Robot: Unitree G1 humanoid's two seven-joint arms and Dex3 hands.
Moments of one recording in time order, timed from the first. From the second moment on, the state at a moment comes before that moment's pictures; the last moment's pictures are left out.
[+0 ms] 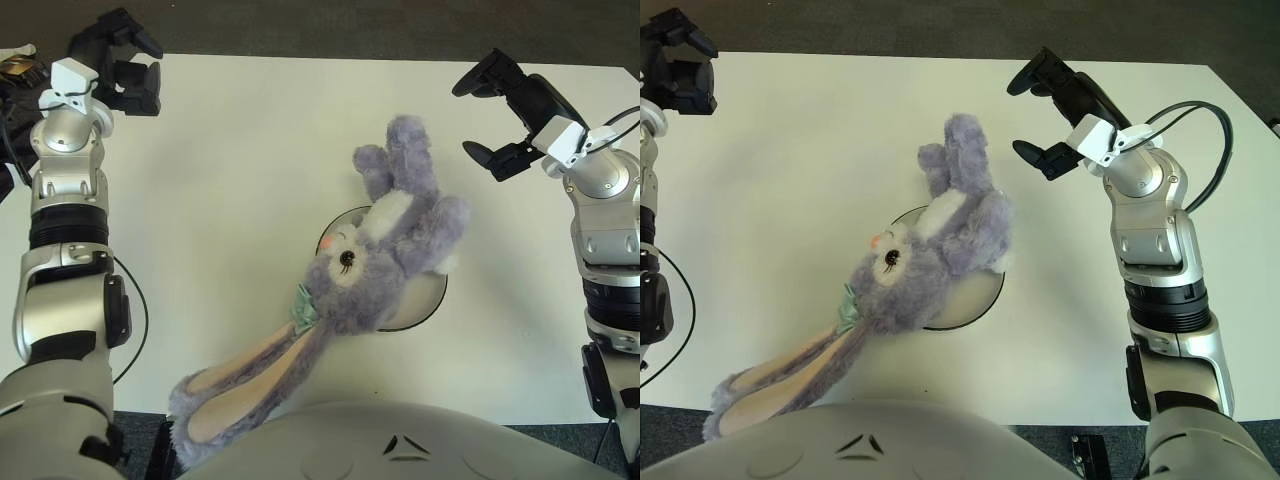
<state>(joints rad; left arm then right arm) -0.75 0.65 0.20 0.69 0.01 -0.33 -0.23 -0.45 -0.59 -0.01 -0.31 -0.29 0.29 0.42</state>
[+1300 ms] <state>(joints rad) -0.87 0.37 0.17 0.69 -0.07 -0.25 -0.19 -0.41 -0.56 0.02 -0.29 -0.35 0.30 0.33</state>
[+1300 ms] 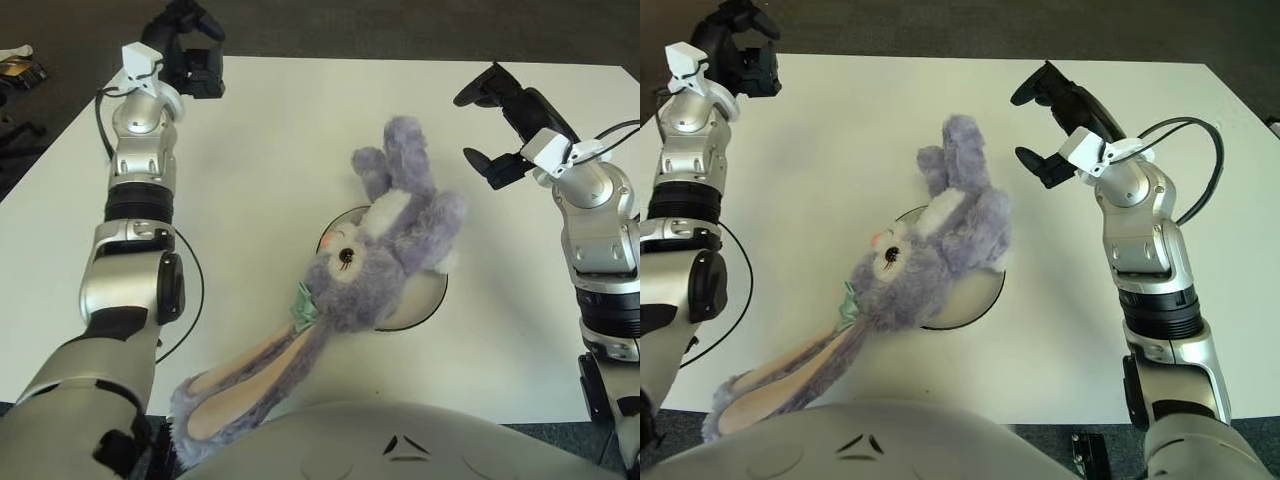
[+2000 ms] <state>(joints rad) -0.83 0.23 0.14 0.64 -0.08 -0.24 -0.18 -0.43 -0.50 0.01 -0.05 -0.33 0.16 0.20</state>
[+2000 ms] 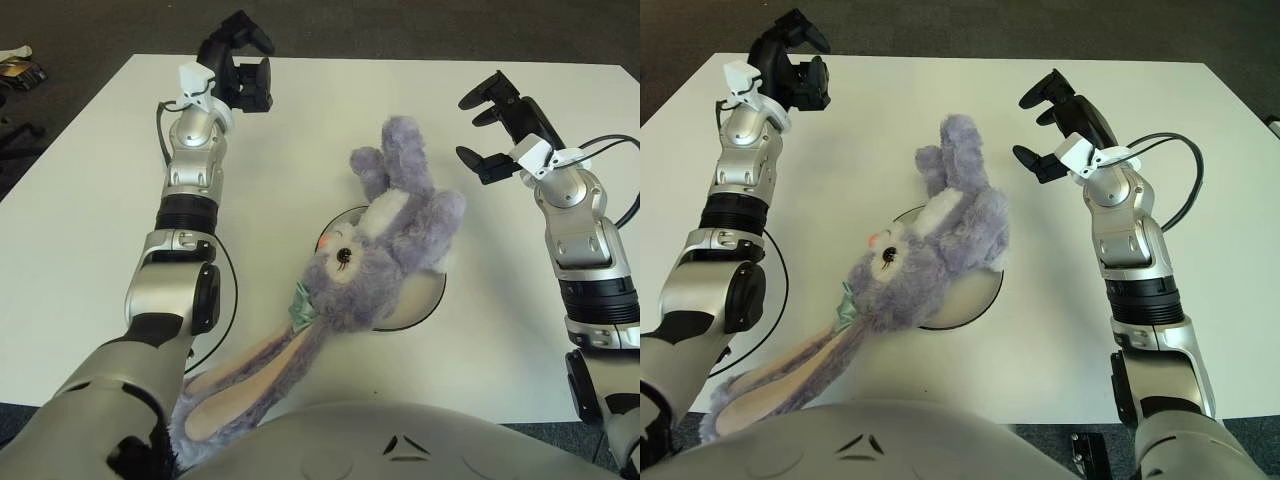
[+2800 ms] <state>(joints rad) -0.72 0.15 0.15 0.54 -0.15 -0.10 -0.17 -0.44 -0.24 -0.20 0.07 -0.02 0.14 0.03</state>
